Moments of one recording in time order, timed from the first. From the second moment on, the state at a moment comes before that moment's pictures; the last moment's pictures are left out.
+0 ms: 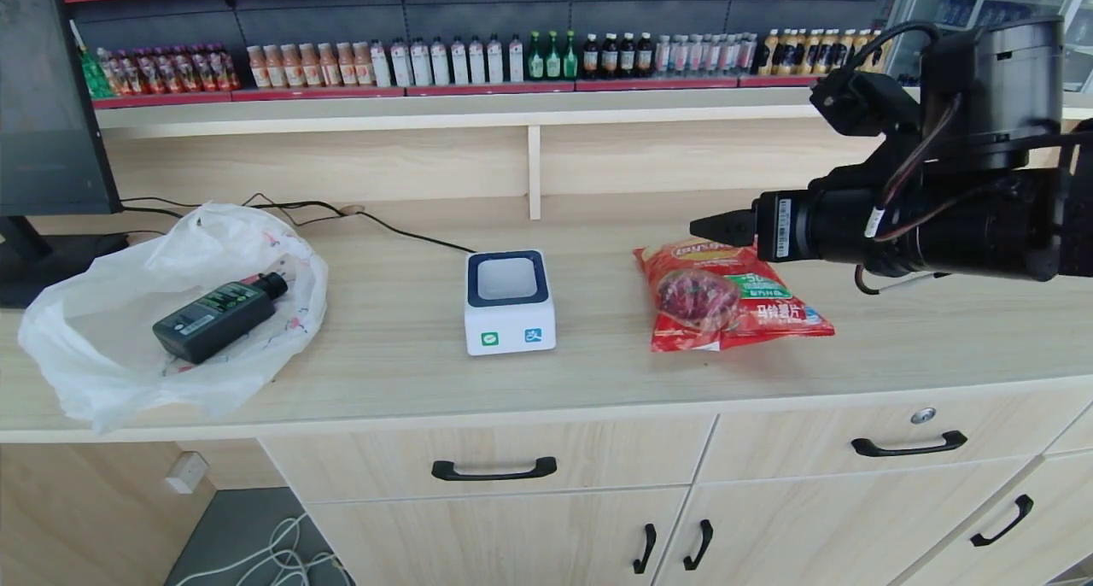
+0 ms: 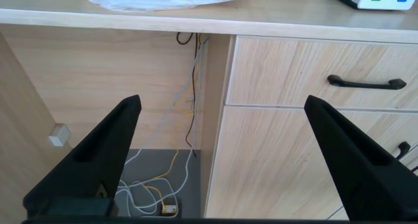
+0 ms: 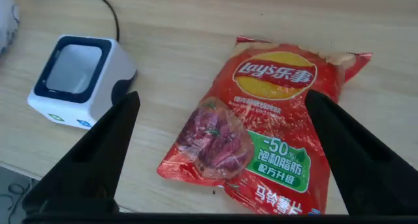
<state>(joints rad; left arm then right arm) 0.00 0.00 0.00 0.00 0.00 0.00 0.45 1.66 -1.33 0.02 -0.11 0.09</state>
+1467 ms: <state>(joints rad) 0.00 0.00 0.00 0.00 0.00 0.00 0.40 2.04 -1.78 0.45 -0.23 0.01</state>
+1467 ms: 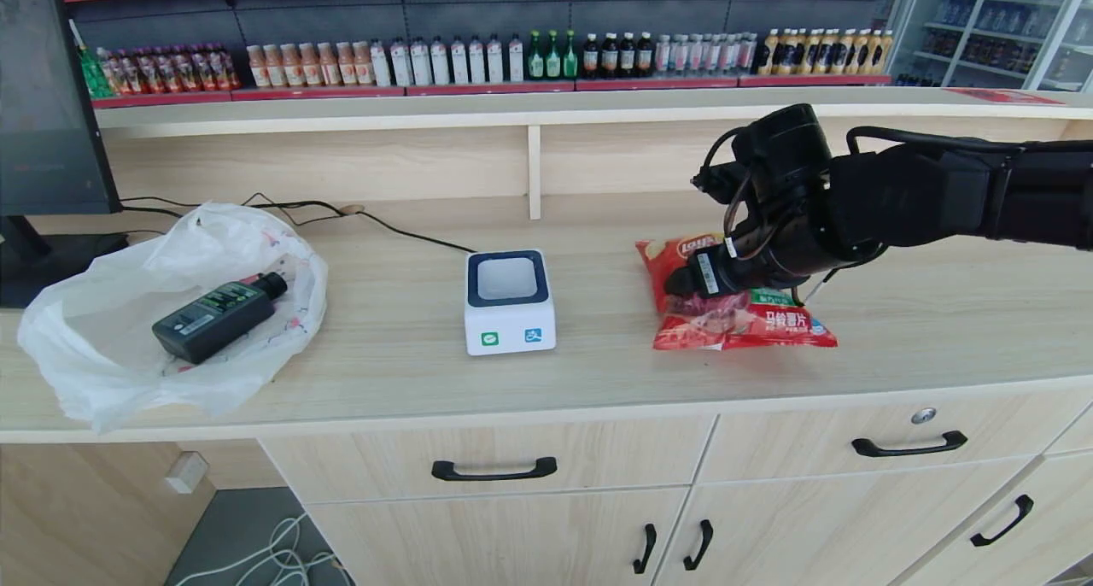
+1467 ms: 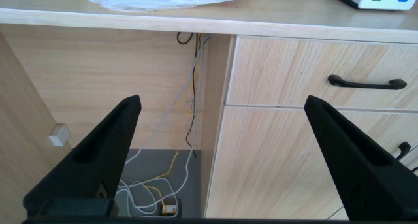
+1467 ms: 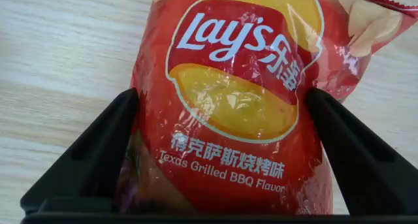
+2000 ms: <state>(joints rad) 0.00 0.00 0.00 0.00 0.00 0.00 0.30 2.01 -1.76 0.45 -0.23 0.02</state>
